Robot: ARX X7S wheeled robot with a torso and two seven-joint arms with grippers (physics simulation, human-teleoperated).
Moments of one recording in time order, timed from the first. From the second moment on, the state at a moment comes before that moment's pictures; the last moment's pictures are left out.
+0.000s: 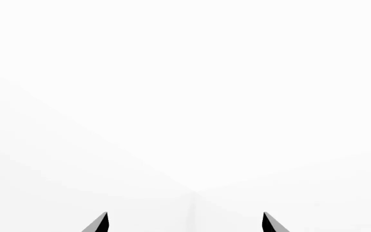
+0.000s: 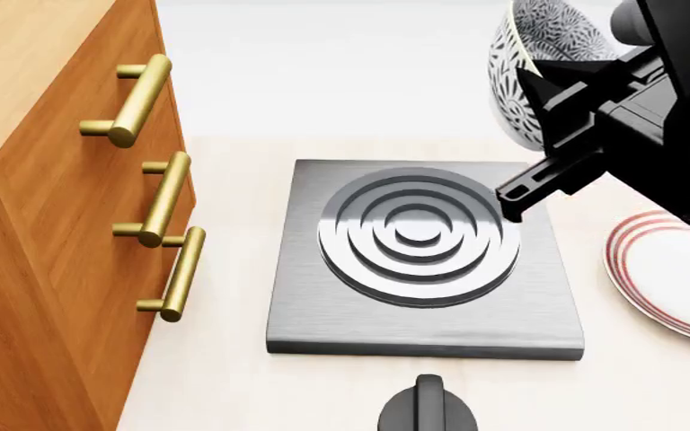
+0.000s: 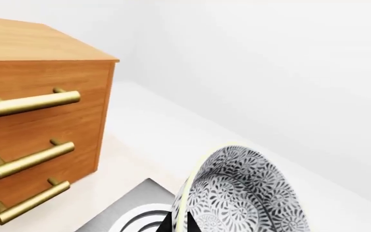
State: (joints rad) left arm -0.13 -0.47 -0.80 0.97 -1.69 -0.30 0.01; right arm 1.15 0.72 -0.41 0.05 0.64 0.78 -0.42
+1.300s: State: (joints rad) left arm -0.13 -0.49 -0.78 0.95 -1.71 -0.32 -0.02; right arm 1.50 0.21 -0.34 1.29 0.10 0.22 -0.73
